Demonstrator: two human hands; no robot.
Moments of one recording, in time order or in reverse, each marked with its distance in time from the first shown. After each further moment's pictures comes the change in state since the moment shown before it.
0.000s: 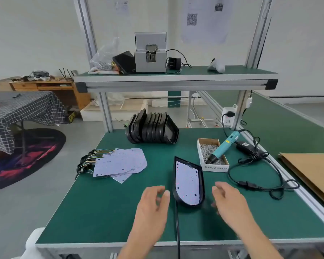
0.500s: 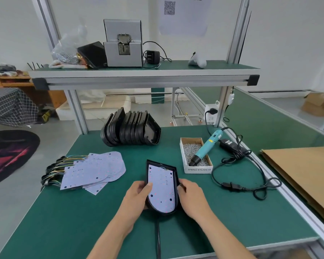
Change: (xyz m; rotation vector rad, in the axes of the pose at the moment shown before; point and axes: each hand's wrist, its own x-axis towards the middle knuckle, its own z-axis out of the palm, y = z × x) left_hand 0.088 -0.033 0.036 -0.274 -0.204 -0.334; right_hand 0.062 -0.001 0.057 0.004 -0.128 -0.069
